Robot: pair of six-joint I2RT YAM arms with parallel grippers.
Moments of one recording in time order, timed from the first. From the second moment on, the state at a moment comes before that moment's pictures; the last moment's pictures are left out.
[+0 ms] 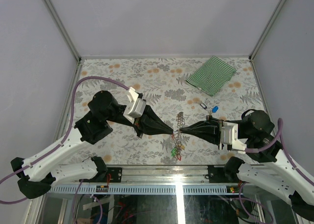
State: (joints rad) left arm -0.94 0.98 1.12 0.05 0.91 -0.10; right arm 0.86 0.63 0.90 -0.04 -0.82 -0.44
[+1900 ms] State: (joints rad) left arm -0.94 0.99 1.12 0.05 0.92 -0.09; right arm 0.86 0.62 0.90 -0.05 -0.82 -0.45
